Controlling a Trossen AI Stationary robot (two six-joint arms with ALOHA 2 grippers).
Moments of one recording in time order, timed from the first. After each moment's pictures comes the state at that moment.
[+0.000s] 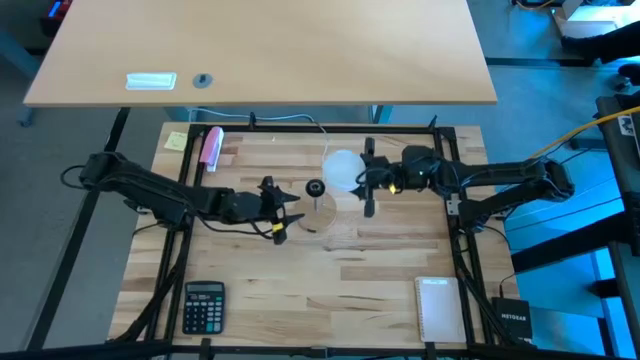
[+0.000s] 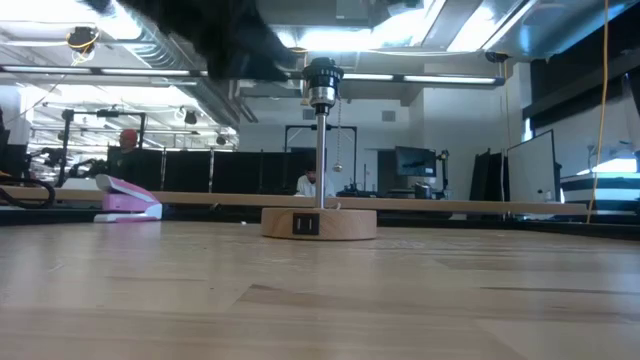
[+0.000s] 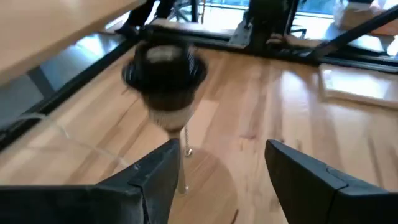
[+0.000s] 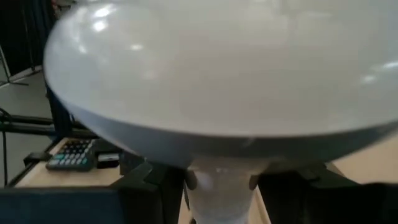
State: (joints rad) left arm -0.18 1.30 0.73 0.16 -0.47 -0.22; right arm -0.04 1.22 0.99 0.19 -0.03 -0.14
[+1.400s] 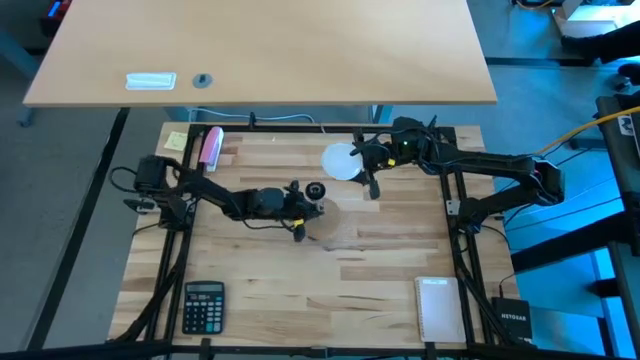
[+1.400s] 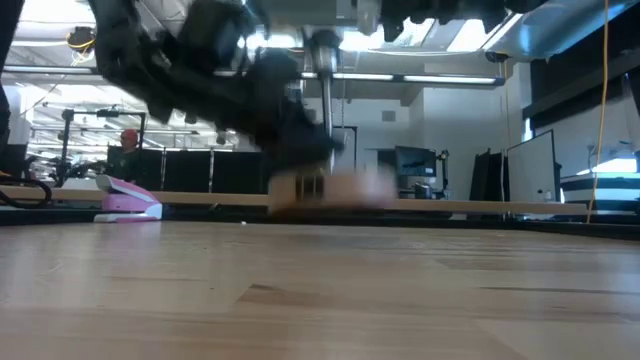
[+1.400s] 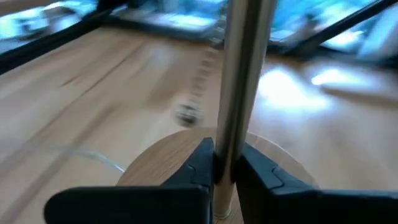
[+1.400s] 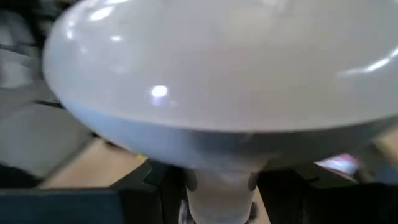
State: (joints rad) left arm -0.02 1.73 0.64 0.83 -0.10 -0.16; right arm -0.31 1.29 0.99 0.21 -0.59 -0.13
